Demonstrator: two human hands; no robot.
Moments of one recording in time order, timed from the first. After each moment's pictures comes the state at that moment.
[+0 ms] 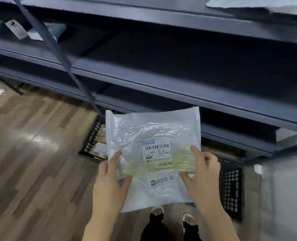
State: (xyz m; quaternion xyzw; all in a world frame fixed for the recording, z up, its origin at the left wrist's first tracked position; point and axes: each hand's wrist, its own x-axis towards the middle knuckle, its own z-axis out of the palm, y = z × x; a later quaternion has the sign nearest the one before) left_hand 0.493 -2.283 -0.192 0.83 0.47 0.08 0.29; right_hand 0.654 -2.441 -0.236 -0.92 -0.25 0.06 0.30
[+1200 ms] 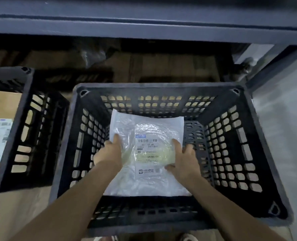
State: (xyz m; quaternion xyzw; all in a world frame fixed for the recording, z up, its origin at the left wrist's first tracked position) left_hand 0.718 -2.382 -0.797 0.90 0.28 -0.33 0.08; right_hand 0.773 -2.590 -0.815 -0.95 -0.12 0.28 0.12
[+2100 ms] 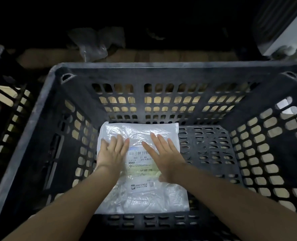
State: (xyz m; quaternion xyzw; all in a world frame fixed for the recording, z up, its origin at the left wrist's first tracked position) left_hand 0.747 -2.352 -0.920 0.90 0.04 -0.34 -0.28; right_hand 0.818 -2.518 -0.937 -0.86 -0.45 0.21 -0.08
